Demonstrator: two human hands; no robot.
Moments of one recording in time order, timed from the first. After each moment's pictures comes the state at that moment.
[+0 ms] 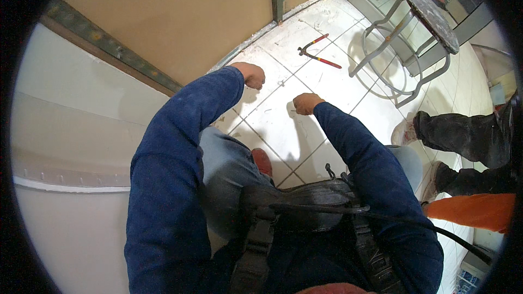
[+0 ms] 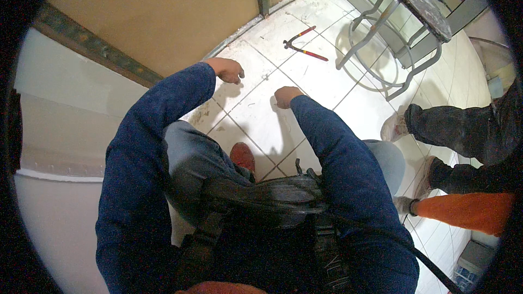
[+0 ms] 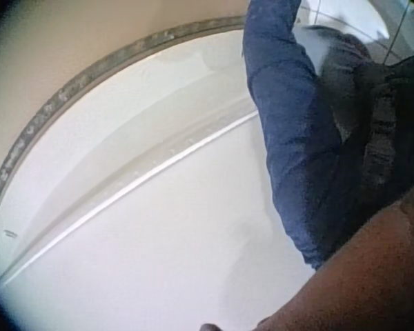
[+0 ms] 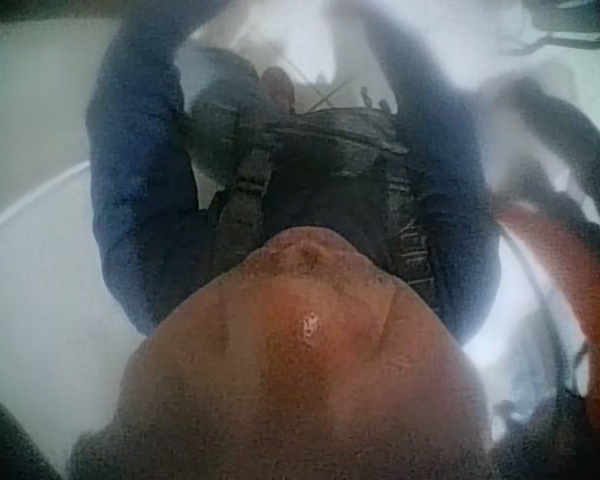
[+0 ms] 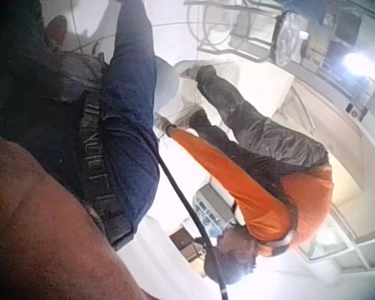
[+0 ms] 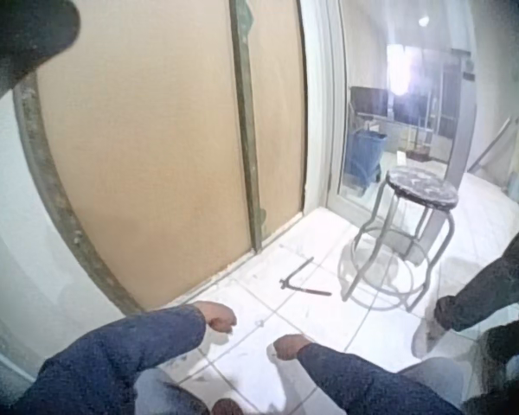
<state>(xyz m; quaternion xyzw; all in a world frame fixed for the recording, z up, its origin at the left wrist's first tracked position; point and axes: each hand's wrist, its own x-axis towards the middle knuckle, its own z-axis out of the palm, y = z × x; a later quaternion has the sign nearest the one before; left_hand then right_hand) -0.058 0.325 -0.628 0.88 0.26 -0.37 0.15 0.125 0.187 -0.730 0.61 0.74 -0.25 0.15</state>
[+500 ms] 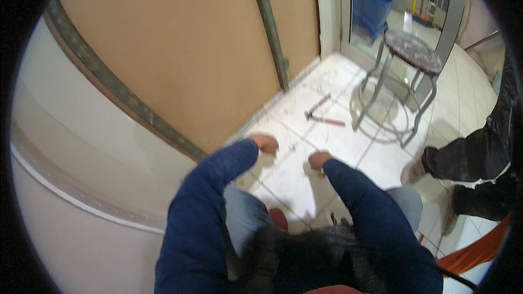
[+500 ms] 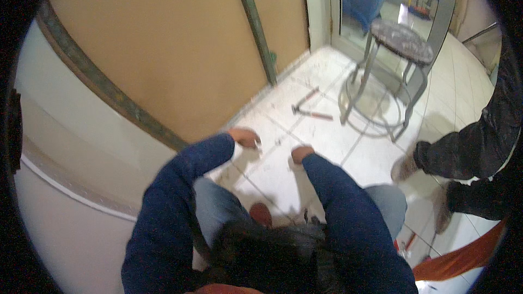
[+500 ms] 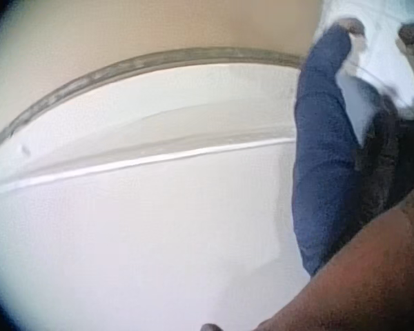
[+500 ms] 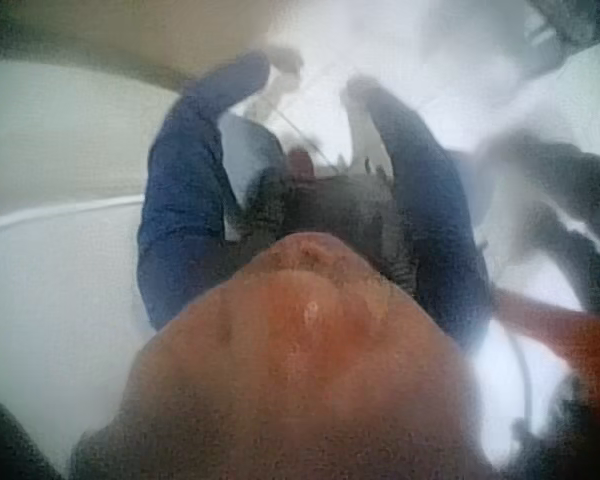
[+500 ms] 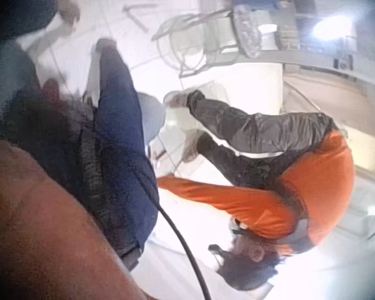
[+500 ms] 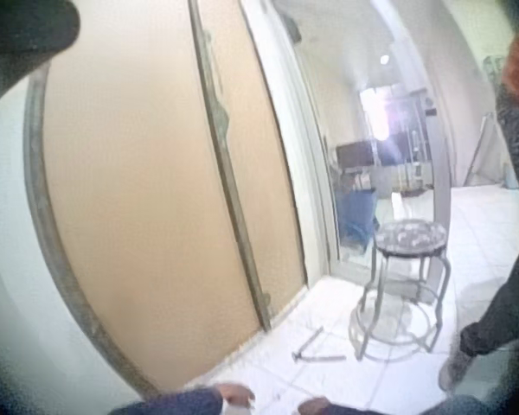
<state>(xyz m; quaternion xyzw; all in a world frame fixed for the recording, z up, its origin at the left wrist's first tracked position) -0.027 0.353 -0.644 0.96 0.11 -0.21 0.15 0.180 0.188 -0.734 0.70 0.68 -0.18 0.10</state>
